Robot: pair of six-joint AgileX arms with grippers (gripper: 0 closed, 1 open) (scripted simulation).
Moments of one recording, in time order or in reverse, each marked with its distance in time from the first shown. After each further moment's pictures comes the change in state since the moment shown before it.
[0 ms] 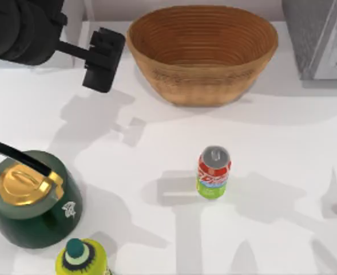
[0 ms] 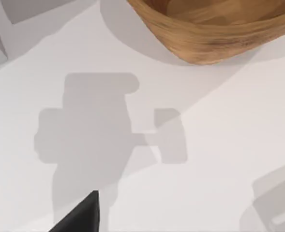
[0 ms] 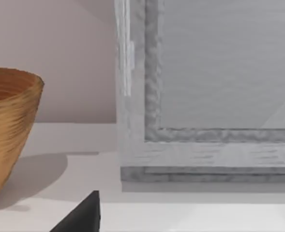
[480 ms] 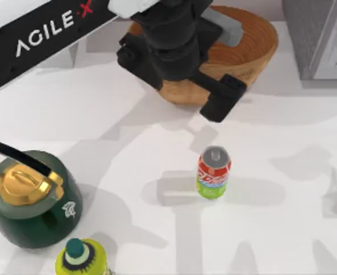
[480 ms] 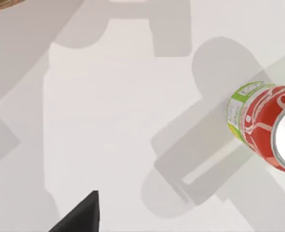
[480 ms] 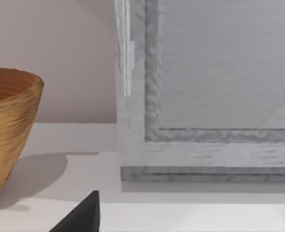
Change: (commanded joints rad) left arm -0.256 0.698 0.634 -0.425 0.007 -0.022; right arm 0.000 0.000 0.000 0.000 0.000 0.000
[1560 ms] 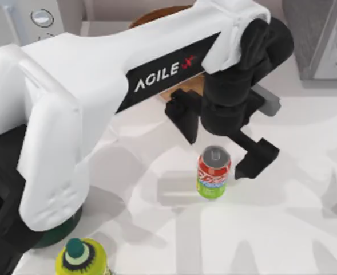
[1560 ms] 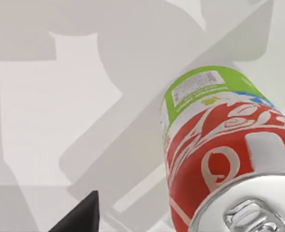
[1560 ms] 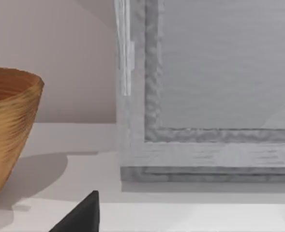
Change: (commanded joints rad) left arm -0.117 0.308 0.150 -0.085 0.007 -0.013; right arm 0.000 0.000 0.000 0.000 0.000 0.000
